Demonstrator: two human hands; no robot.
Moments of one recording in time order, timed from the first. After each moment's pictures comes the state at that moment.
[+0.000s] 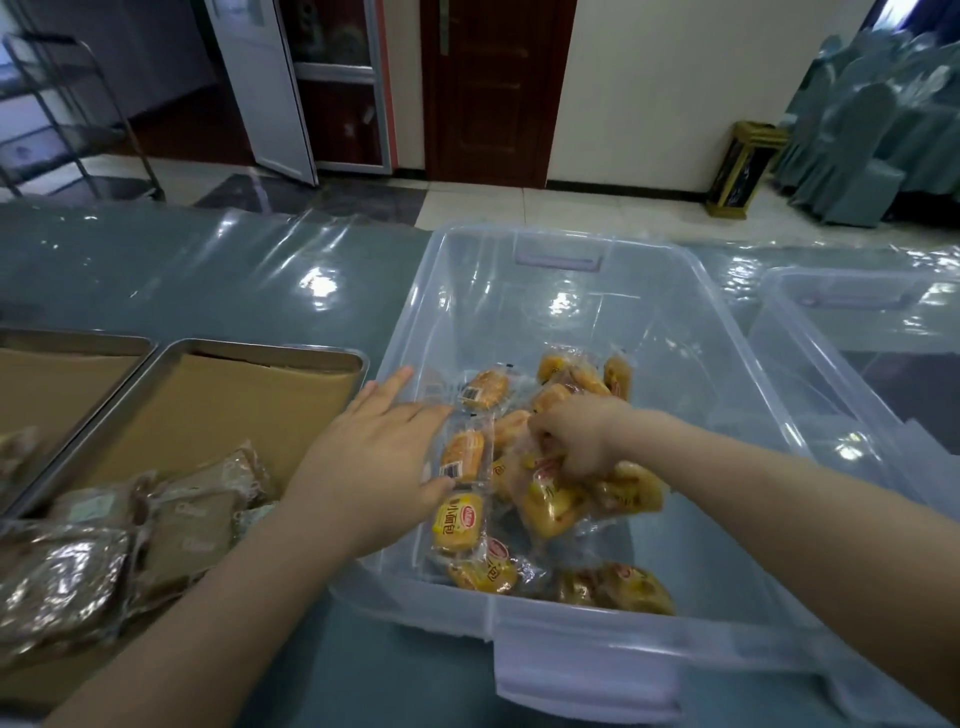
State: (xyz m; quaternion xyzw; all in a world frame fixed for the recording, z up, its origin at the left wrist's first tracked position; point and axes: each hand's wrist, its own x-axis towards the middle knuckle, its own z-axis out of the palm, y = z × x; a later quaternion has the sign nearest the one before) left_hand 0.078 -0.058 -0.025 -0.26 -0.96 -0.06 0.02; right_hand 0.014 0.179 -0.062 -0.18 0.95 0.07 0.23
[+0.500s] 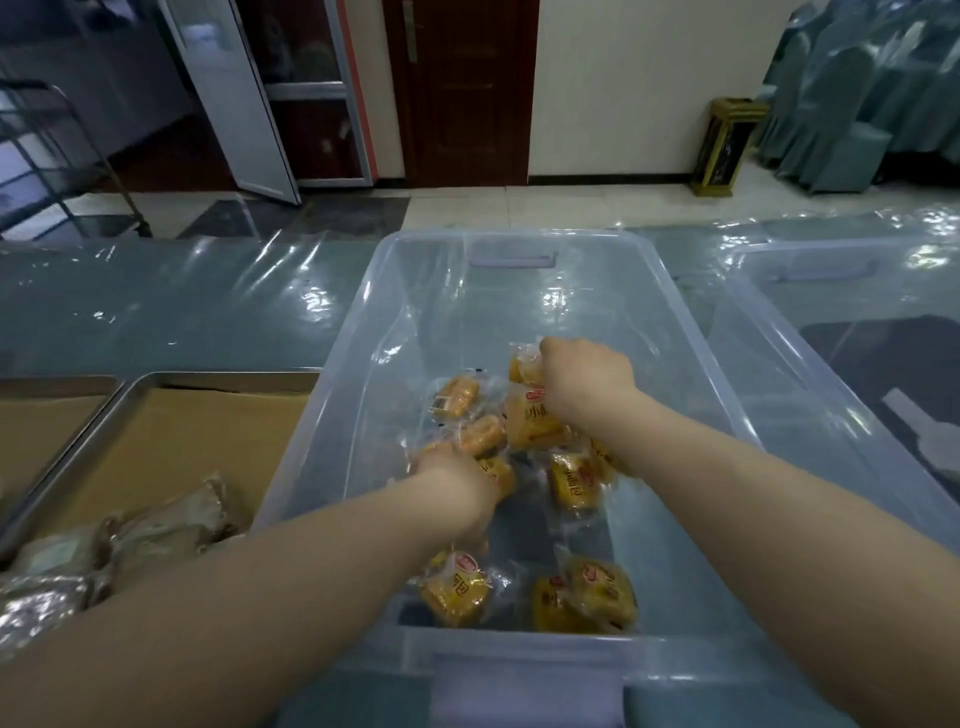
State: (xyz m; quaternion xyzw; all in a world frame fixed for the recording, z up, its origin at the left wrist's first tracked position) left_hand 0.044 0.066 -0.073 -0.28 -0.89 0.23 -0.27; right_hand 0.003 0.207 -0.040 0.04 1.00 -0.02 0.02
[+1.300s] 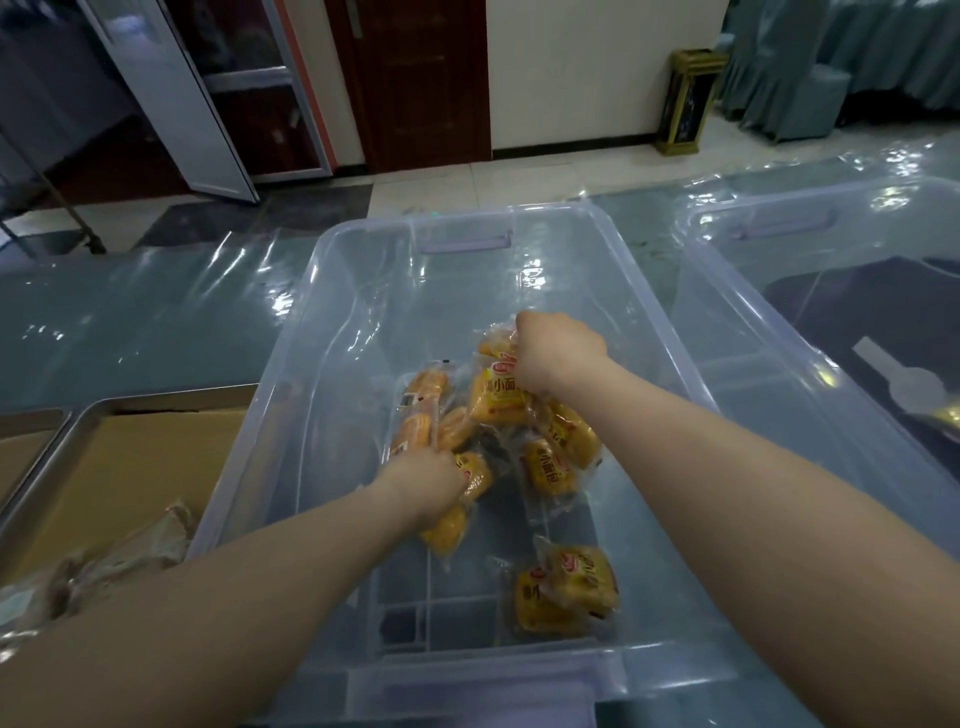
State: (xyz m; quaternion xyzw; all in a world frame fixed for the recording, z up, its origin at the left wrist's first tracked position) left_hand 0.008 0.056 -0.121 -0.38 -0.88 0.22 -0.18; right_hand -0.010 0.223 -0.036 0.10 0.99 -0.12 0.06
